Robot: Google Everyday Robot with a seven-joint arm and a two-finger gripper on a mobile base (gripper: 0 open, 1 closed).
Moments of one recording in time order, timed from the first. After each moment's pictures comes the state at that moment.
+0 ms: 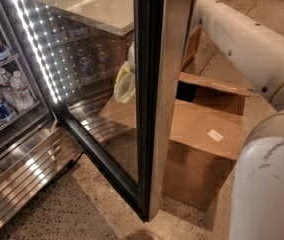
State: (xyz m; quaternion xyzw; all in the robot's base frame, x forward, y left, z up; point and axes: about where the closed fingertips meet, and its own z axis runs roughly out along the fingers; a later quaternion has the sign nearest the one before) arm 0.537 0.038 0.860 -0.86 0.38 0.29 0.20
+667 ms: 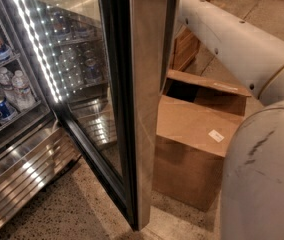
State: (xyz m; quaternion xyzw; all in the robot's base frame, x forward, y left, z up) arm 0.534 0.054 0.854 -0.87 0.37 0.29 0.17
